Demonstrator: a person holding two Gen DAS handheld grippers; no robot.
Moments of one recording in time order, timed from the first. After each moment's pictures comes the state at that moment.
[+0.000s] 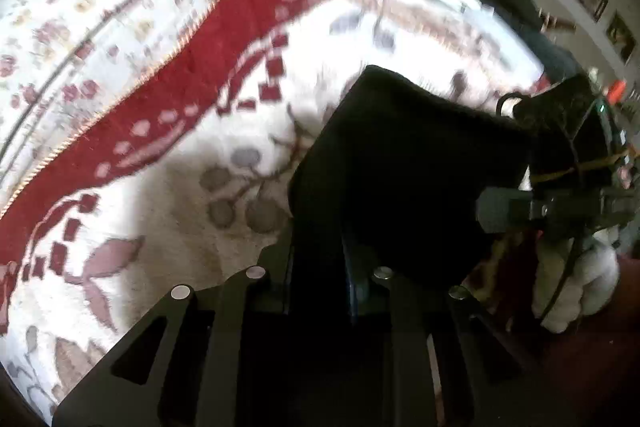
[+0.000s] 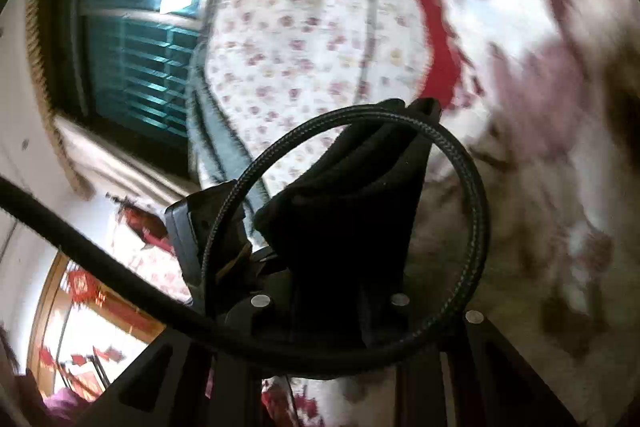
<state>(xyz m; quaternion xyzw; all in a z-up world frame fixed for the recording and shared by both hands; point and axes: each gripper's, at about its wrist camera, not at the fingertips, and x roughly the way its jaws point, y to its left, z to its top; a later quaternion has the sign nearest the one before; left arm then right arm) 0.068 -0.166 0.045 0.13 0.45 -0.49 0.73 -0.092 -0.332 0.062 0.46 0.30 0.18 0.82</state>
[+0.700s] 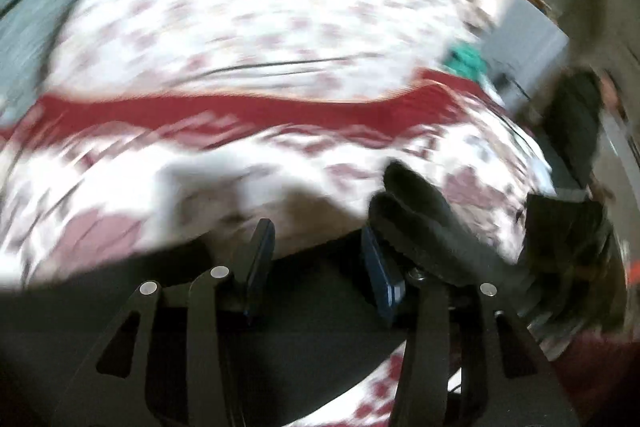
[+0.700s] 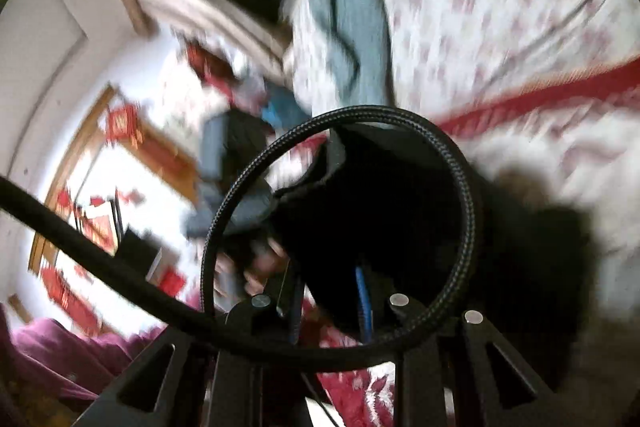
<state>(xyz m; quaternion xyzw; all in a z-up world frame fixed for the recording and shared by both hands) 0.051 0.111 0.088 -0.10 0.46 -0.27 0.84 -0.020 -0.104 0.074 0.27 0.42 0.41 0.76</state>
